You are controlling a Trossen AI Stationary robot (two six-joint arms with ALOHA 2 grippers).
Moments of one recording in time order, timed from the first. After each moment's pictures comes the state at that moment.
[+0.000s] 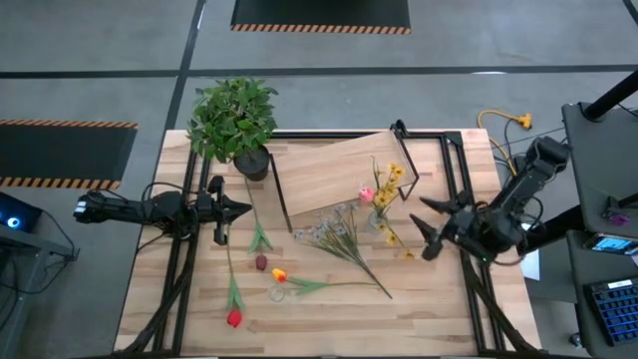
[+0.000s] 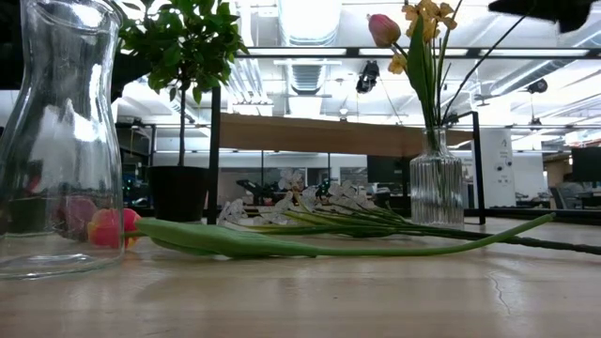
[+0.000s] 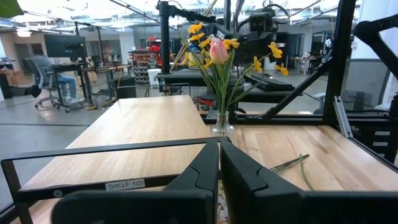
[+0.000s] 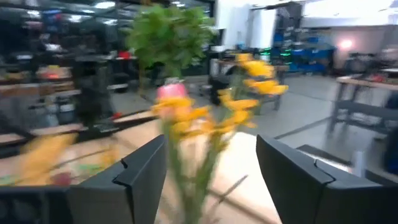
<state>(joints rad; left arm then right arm) -0.12 0.13 0.05 0.13 -0.24 0.04 0.91 0.86 0.34 0.87 1.49 -0.33</state>
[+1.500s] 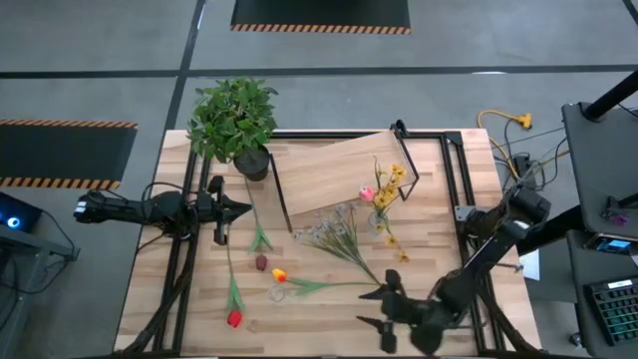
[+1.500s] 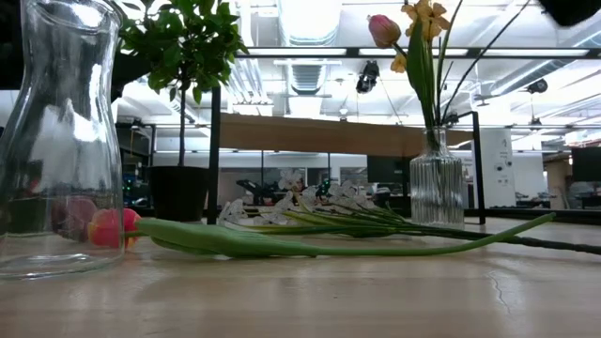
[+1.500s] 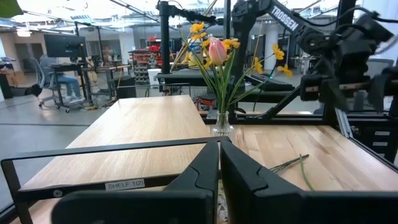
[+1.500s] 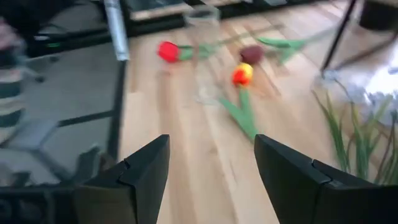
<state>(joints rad) -0.12 0.13 0.05 0.13 -0.24 0.04 0.85 1.73 1.07 -0.06 0.84 0.78</state>
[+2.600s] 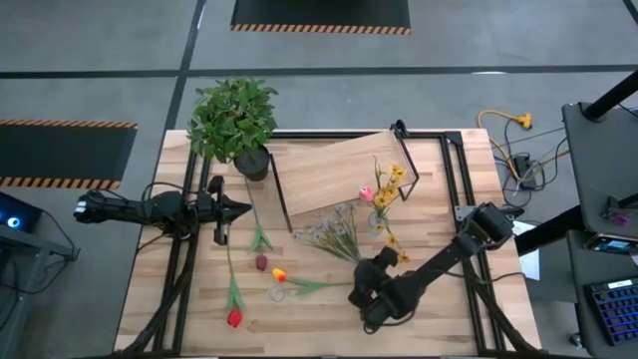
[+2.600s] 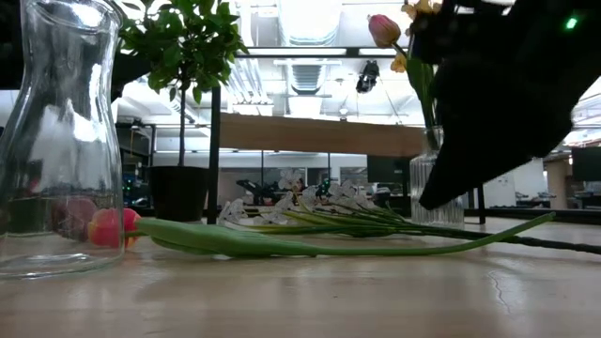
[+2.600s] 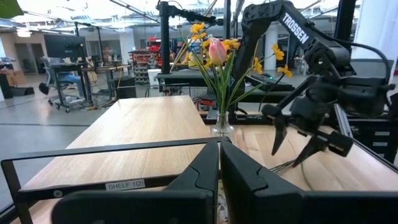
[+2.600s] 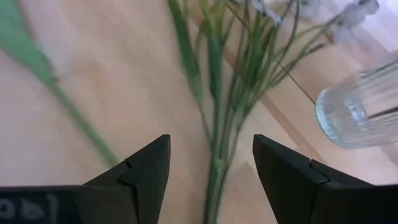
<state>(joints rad) -0.12 0.13 0.05 0.13 -0.24 0.04 0.63 2.01 1.28 -0.81 0.73 1.26</state>
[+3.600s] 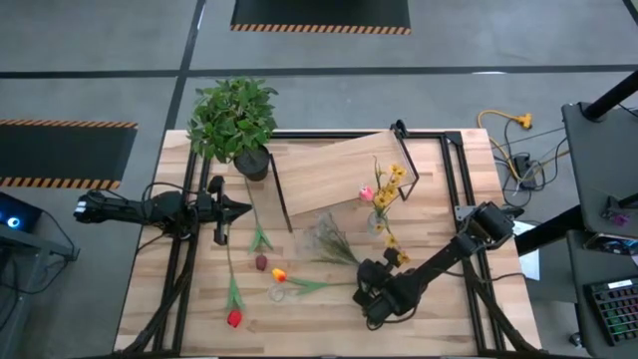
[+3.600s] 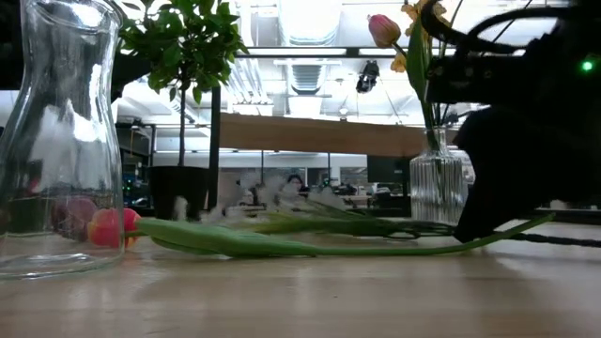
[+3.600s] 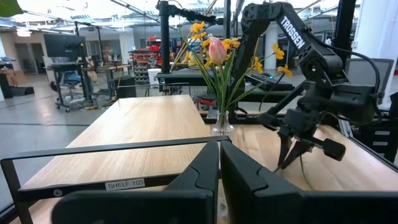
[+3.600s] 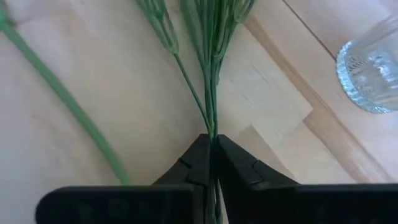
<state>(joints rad) -0.12 0.13 0.04 0.13 -0.24 0.04 0.63 2.01 1.20 -0.73 0.63 1.28</state>
